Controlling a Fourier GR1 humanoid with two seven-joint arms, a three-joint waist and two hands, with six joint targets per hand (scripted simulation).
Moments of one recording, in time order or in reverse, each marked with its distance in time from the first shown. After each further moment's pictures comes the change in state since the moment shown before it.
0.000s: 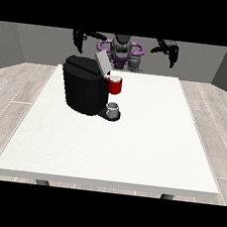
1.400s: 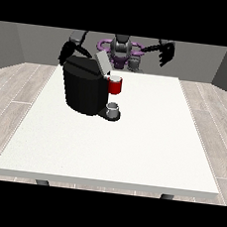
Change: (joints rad) left arm -0.302 0.038 0.176 0.401 -0.249 0.020 -0.162; right arm 0.326 0.076 0.041 0.047 0.157 -0.189 -0.152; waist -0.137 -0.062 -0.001
